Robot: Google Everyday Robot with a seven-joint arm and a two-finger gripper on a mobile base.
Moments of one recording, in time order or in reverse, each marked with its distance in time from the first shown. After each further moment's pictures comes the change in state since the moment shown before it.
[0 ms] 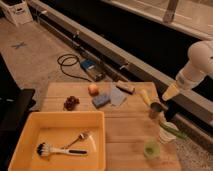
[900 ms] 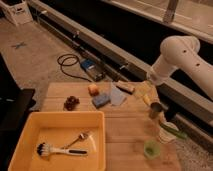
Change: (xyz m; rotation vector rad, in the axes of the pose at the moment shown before) arm -0.079 0.155 -0.002 -0.208 -0.100 -0.369
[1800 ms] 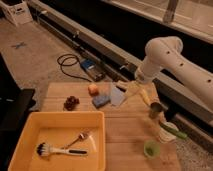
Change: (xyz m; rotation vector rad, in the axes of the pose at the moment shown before) arm -0.042 -0.002 0.028 0.012 -0.008 -0.024
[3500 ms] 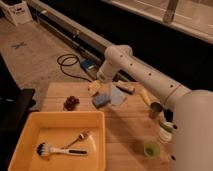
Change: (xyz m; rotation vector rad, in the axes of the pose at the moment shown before) arm -0.152 0.065 0.128 -0.167 -0.133 -0.134
